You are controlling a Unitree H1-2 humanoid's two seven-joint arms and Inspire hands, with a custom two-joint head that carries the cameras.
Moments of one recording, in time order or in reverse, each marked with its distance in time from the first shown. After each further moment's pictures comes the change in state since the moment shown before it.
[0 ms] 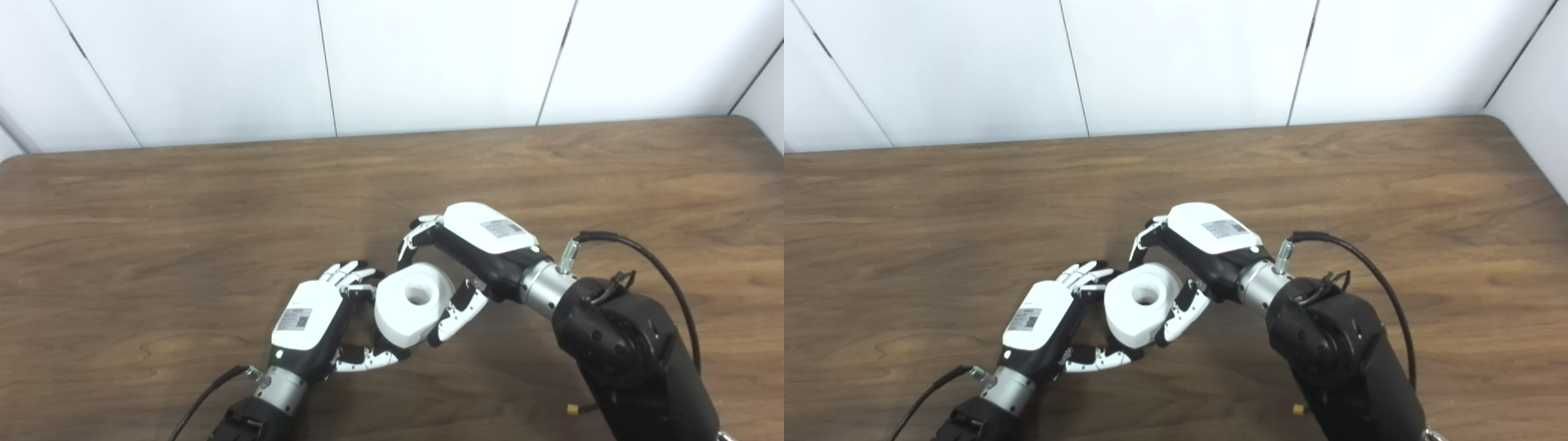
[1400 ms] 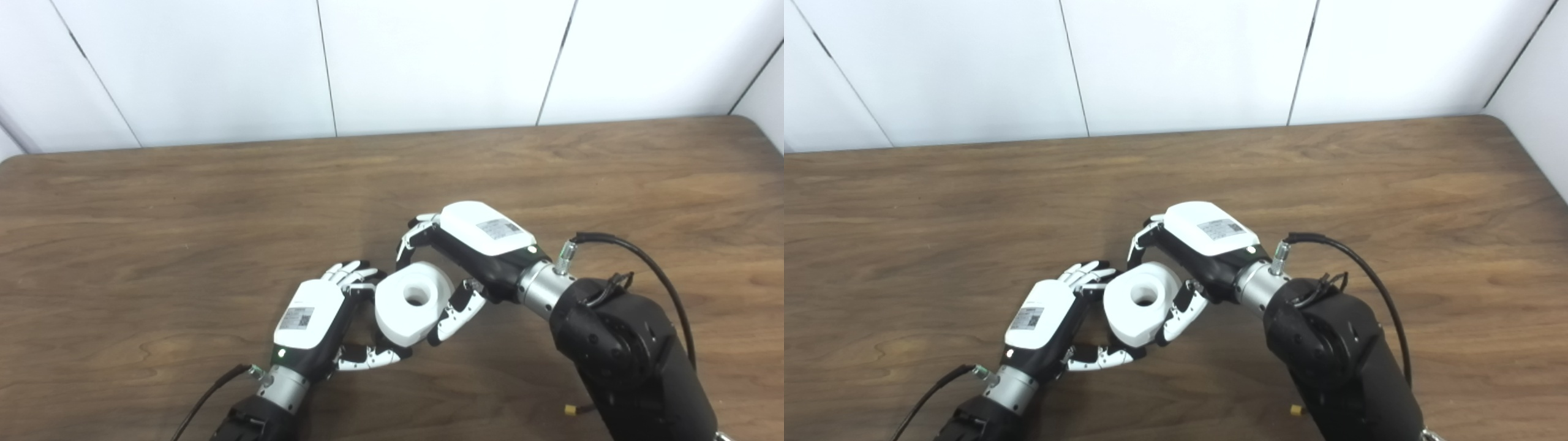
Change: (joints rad) left arm -0.003 -0.010 -0.002 0.008 0.007 0.000 0.009; right arm 0.000 0.005 0.009 -0.001 -0.042 -0.035 0.001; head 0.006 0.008
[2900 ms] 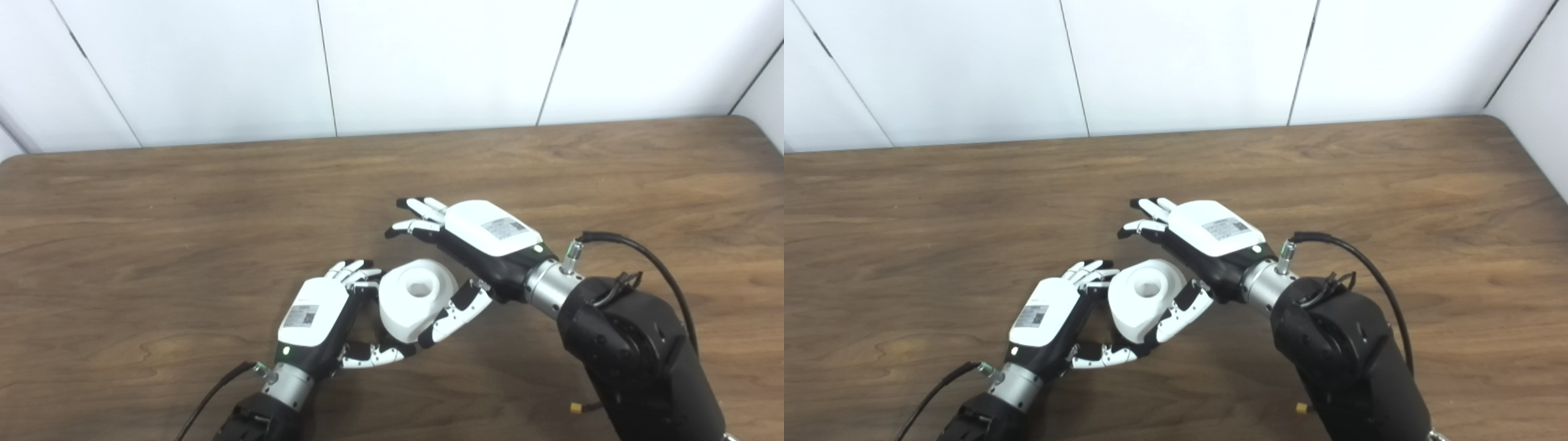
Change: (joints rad) left arm -0.007 -0.011 -0.004 0.002 0.008 0.012 -0.011; right arm 0.004 -0.007 -0.037 -0.014 -0.007 -0.045 0.027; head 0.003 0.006
